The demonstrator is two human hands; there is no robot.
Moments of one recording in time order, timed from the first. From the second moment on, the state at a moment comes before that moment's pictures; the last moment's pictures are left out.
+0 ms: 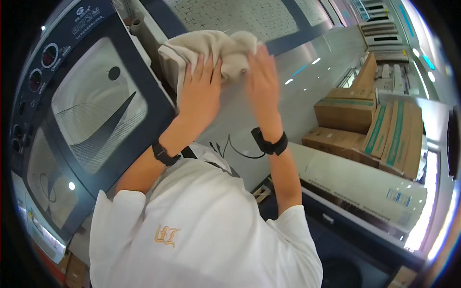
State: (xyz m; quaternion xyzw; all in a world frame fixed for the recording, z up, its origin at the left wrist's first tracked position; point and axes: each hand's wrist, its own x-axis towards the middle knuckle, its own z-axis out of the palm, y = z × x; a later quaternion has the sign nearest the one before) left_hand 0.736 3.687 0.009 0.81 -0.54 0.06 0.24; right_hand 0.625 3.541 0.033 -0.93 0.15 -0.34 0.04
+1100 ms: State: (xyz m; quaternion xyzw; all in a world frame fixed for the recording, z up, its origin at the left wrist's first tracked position) left_hand 0.677 3.528 0.015 0.93 -0.30 0.12 0.17; right_hand 0.675 3.359 0.010 -0.94 -0.12 -0.26 0.18
